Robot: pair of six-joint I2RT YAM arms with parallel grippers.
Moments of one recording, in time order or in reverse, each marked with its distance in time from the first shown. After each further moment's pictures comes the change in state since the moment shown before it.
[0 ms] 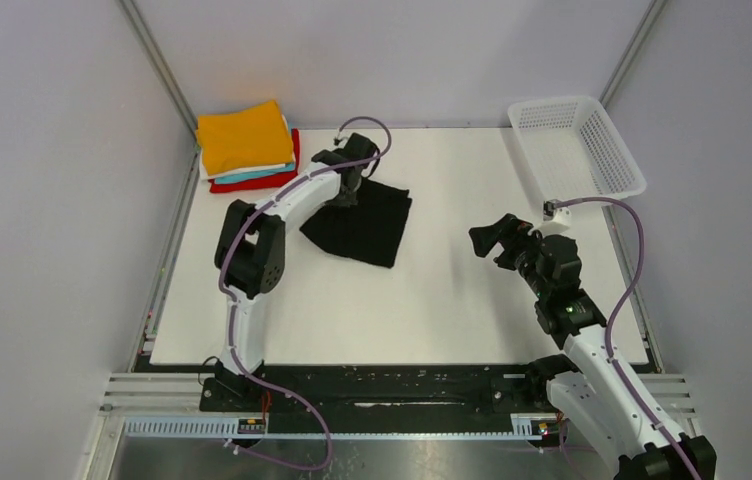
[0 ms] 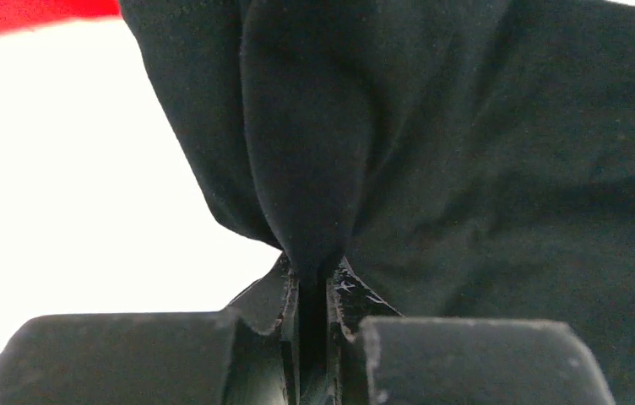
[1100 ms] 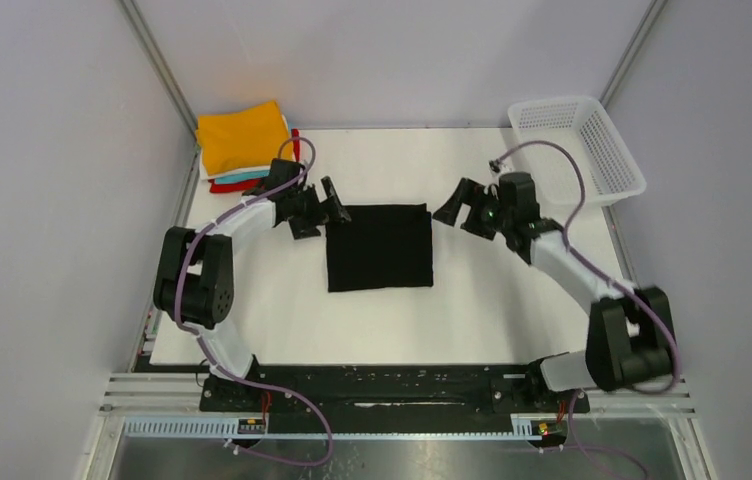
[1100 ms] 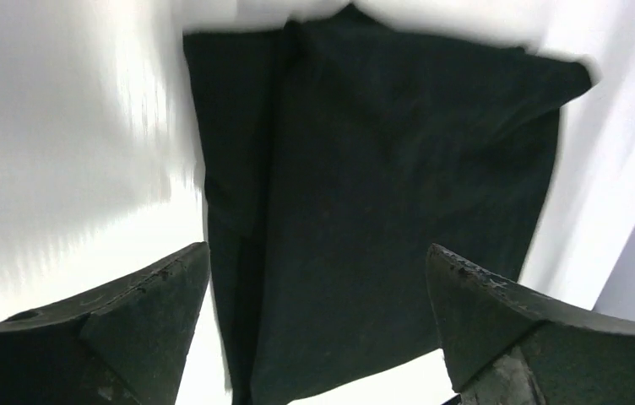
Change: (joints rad) left arm 0.286 -0.349 -0.548 0.441 0.759 -0.225; right arm 0.000 0.777 0.484 -0.100 -0.290 -0.035
